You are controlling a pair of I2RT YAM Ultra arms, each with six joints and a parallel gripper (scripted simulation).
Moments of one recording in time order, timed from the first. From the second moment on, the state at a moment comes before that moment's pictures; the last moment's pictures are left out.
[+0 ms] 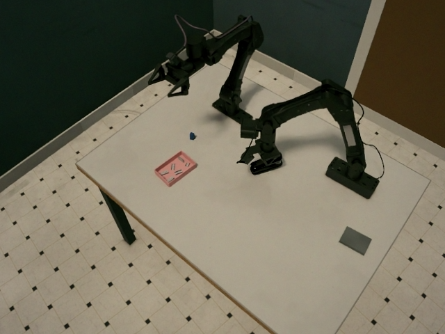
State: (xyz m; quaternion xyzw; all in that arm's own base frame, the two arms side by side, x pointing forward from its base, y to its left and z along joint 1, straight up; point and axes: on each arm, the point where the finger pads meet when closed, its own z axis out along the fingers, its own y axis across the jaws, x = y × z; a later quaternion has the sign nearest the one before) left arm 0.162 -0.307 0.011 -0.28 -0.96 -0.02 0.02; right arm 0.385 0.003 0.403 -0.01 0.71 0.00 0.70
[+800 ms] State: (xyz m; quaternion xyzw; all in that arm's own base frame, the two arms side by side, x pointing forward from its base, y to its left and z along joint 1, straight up) left arm 0.162 -0.307 0.009 0.14 -0.99 -0.02 0.02; right arm 0.385 0.003 0.403 -0.01 0.71 0.00 0.70
